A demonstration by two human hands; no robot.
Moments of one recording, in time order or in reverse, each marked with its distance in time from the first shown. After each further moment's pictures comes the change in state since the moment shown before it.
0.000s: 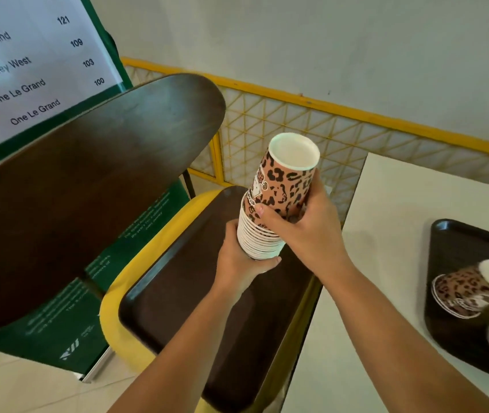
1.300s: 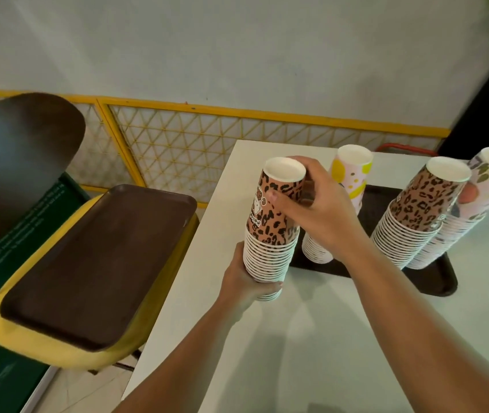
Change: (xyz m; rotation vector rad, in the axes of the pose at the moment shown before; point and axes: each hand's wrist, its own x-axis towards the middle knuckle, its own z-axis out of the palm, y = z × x) left_hand -0.185 0.048 0.230 0.051 -0.357 -0.081; right_hand -0.166 0.007 -0.277 -0.127 0.176 0.053
